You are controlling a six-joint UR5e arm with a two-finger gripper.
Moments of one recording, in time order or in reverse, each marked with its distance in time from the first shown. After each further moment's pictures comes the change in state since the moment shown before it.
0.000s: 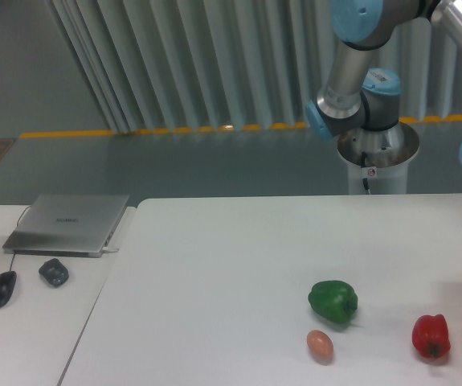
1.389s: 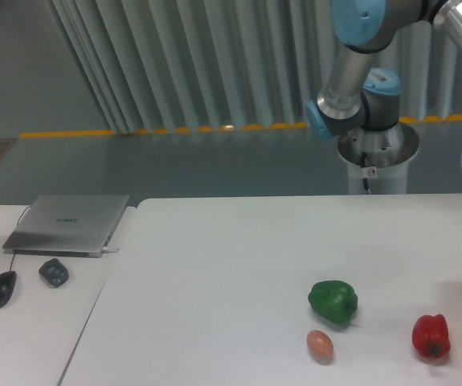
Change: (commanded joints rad) arm 0.000 -0.011 0.000 -0.002 0.006 0.000
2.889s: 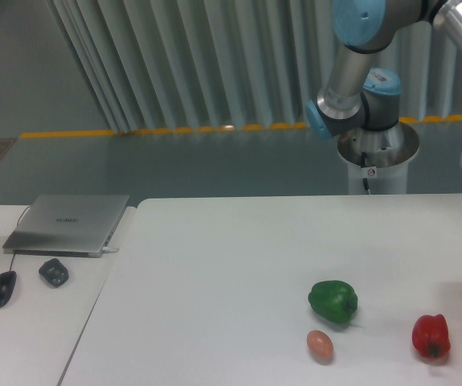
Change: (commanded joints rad) arm 0.000 0.009 0.034 -0.027 0.002 -0.069
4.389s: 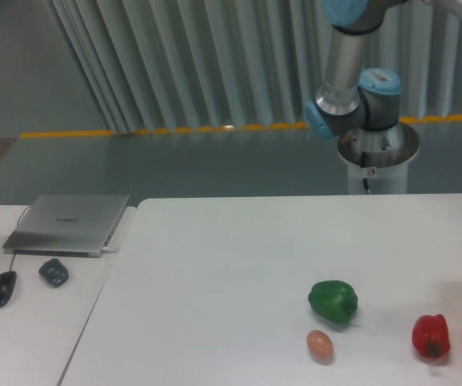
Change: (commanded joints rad) arm -0.060 0.170 0.086 -0.430 -0.295 -0.182
